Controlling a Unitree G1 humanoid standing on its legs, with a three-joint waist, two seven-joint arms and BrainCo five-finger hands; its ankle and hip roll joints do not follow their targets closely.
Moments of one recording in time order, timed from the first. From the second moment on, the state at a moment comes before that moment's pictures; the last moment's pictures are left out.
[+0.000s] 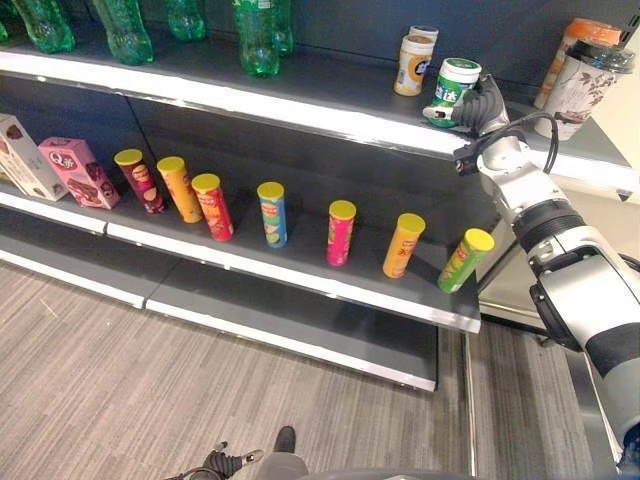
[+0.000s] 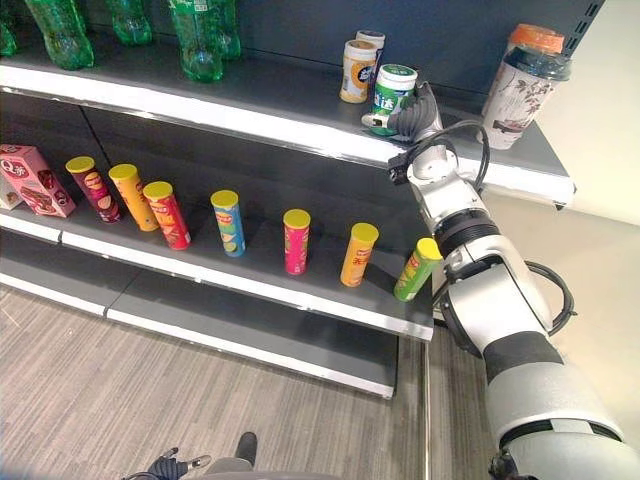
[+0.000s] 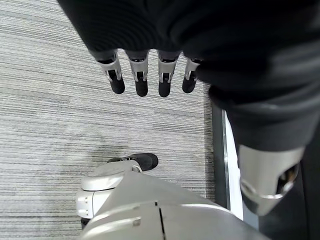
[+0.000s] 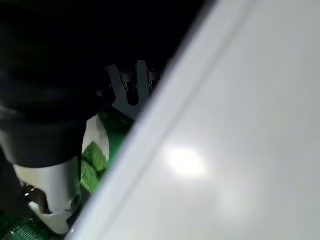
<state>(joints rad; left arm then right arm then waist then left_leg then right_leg) 0.07 0.27 -0.20 1.18 -0.07 -0.03 0.13 -1.25 -0.47 0.46 1.03 0.24 -0.03 -0.24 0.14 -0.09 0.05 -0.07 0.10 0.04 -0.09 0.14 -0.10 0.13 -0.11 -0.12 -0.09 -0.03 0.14</state>
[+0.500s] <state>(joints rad) 0.06 0.27 -0.19 1.18 -0.07 -0.03 0.13 -1.26 -0.44 0.46 0.97 0.22 -0.04 -0.24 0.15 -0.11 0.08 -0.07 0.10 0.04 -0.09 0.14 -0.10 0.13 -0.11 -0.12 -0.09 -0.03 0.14</state>
